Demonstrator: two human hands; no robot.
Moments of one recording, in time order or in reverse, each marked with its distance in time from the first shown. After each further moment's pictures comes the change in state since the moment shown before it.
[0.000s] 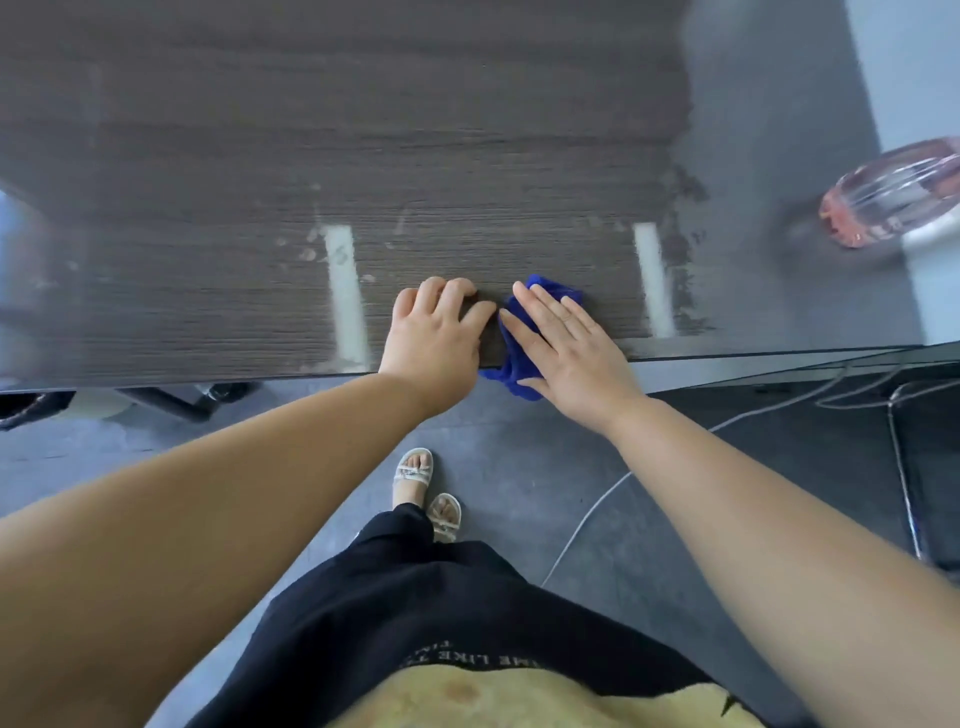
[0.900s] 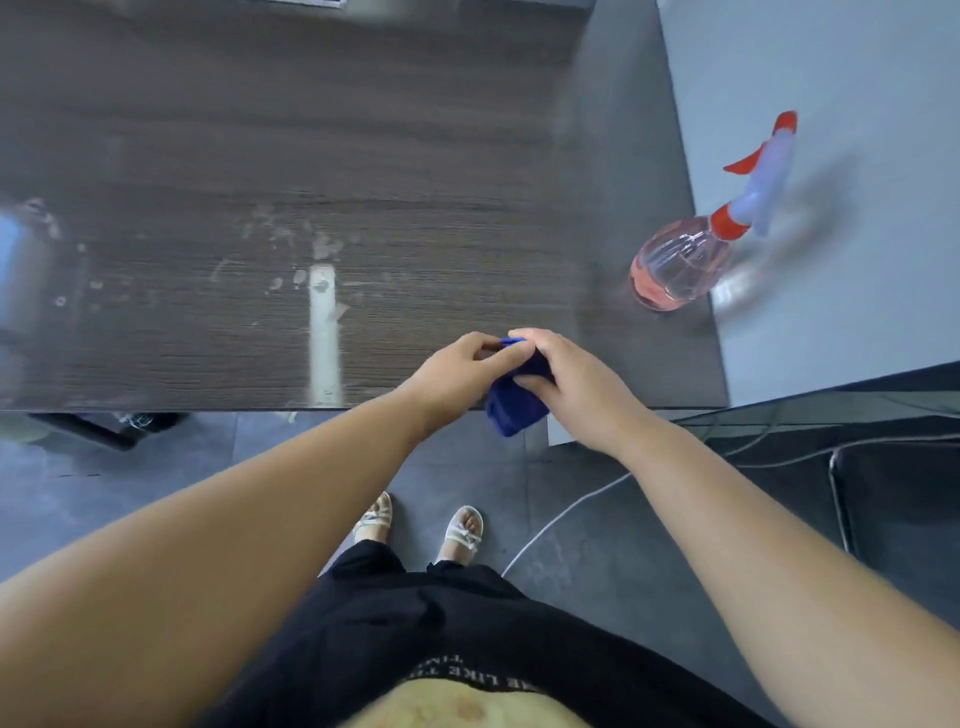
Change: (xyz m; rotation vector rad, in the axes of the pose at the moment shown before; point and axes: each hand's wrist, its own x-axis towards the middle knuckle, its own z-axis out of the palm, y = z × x) left_hand 0.096 0.210 -0.023 -1.178 -0.362 -0.417; right_hand -0.097 0.170 -0.079 0.819 -0.169 0.396
